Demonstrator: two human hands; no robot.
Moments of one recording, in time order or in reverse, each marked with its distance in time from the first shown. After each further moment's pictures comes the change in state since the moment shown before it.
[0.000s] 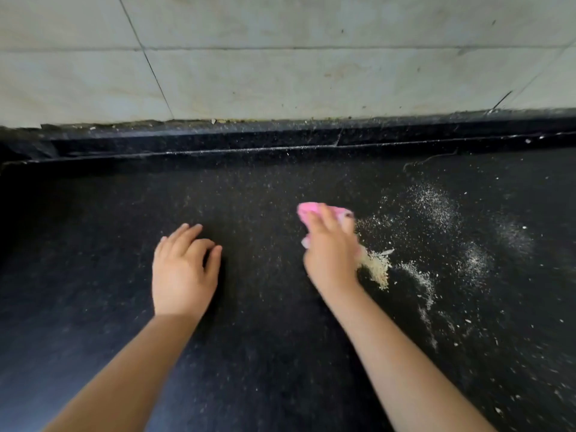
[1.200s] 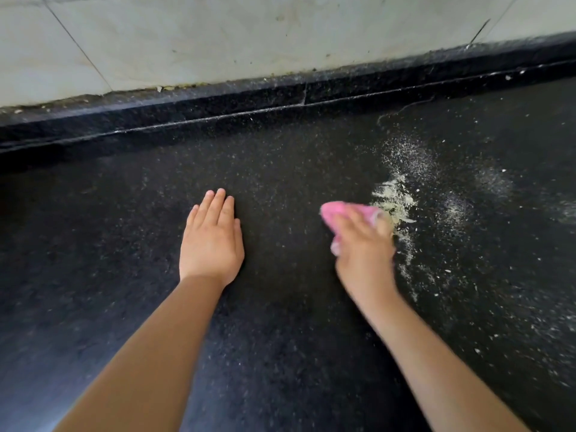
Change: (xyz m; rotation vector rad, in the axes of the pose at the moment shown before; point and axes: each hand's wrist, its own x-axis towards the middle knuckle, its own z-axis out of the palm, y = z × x) left_hand 0.011 0.057 0.027 0.142 -0.331 0.123; right_hand -0.057 0.063 -0.012 -0.042 0.213 -0.002
